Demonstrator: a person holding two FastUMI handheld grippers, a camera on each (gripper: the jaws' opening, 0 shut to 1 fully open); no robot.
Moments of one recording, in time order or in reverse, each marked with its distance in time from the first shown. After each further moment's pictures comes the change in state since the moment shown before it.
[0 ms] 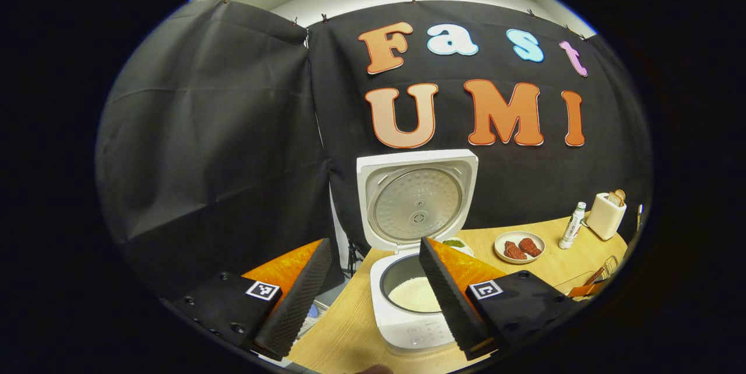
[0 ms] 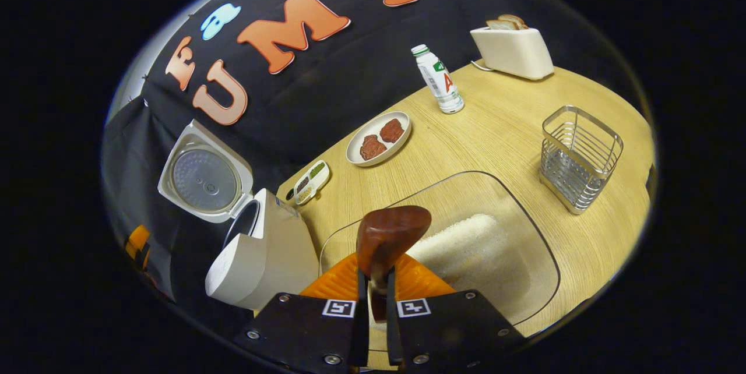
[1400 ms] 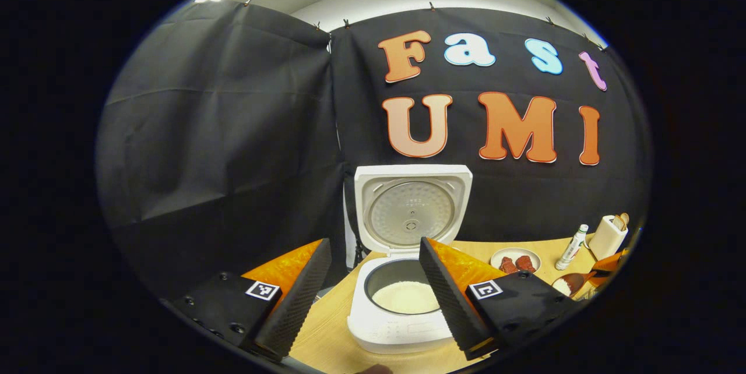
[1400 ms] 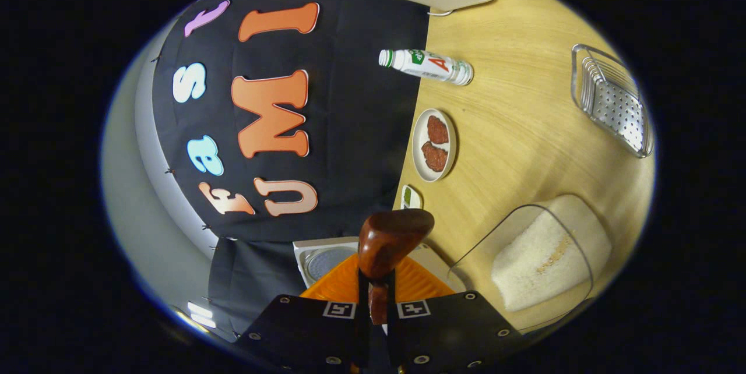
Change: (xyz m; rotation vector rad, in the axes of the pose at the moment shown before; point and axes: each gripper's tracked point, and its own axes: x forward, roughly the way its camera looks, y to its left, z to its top) left arm -0.041 -0.022 0.013 -0.084 -0.015 0.161; right arm -0.028 0.063 0.123 0.671 0.120 0.475
